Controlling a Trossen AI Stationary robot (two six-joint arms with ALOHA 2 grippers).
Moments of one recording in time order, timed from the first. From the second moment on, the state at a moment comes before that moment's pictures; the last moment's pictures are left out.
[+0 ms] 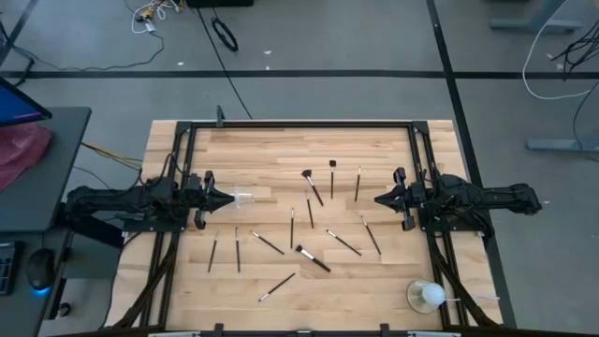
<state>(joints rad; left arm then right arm) -0.02 0.03 0.01 0.05 -0.04 -0.30 0.04 0.01 0.02 0.03 -0.03 -0.04</state>
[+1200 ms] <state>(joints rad) -0.02 0.03 0.01 0.05 -0.04 -0.30 0.04 0.08 0.02 0.59 -0.02 0.18</state>
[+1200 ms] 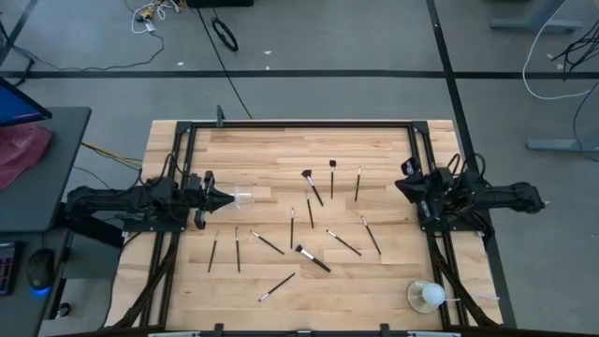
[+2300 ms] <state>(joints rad) -0.02 0.03 0.01 0.05 -0.04 -0.30 0.25 1.39 0.70 0.20 0.11 0.29</state>
